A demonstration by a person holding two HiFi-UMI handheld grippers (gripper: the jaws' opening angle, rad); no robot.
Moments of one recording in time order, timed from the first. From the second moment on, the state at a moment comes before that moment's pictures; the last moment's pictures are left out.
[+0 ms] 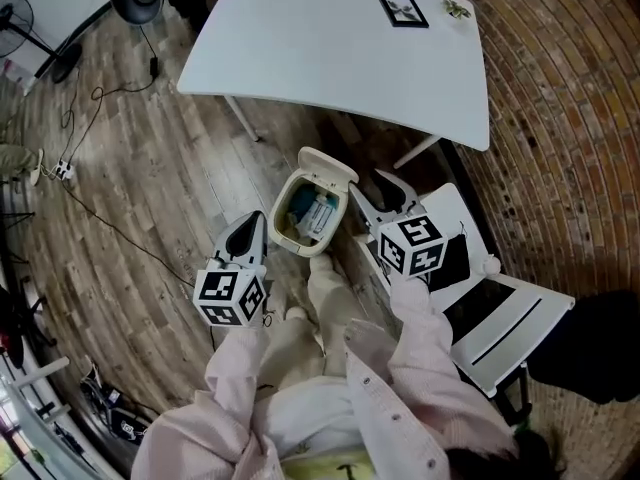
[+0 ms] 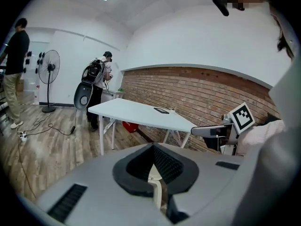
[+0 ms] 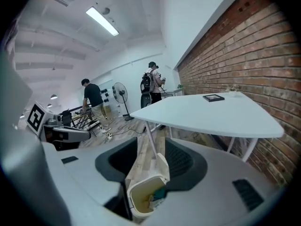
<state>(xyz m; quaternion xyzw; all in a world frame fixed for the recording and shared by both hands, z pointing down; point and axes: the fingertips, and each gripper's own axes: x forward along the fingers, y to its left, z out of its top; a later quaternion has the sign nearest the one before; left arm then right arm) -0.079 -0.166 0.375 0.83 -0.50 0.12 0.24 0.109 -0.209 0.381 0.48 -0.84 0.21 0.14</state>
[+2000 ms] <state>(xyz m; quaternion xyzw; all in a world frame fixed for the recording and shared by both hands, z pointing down) -0.098 -0.178 0.563 0.77 -0.50 0.15 0.36 0.064 -0.252 0.596 0.38 -0.84 0.13 0.35</state>
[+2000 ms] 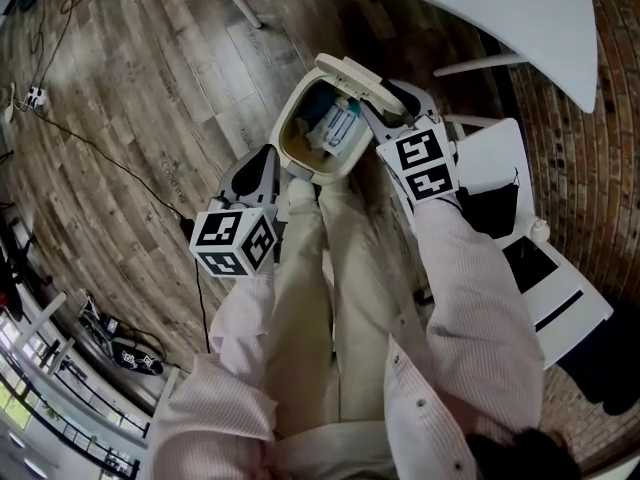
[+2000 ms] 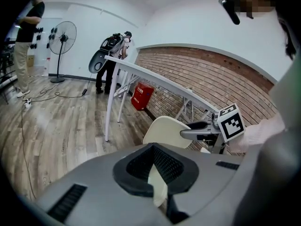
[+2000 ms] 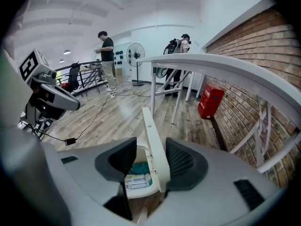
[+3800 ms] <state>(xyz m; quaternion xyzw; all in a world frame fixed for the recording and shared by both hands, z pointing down) -0.099 -0.107 0.616 0.75 -0.49 0.15 0.41 -0.009 -0.149 0.650 0.31 -0.87 0.15 0.36</state>
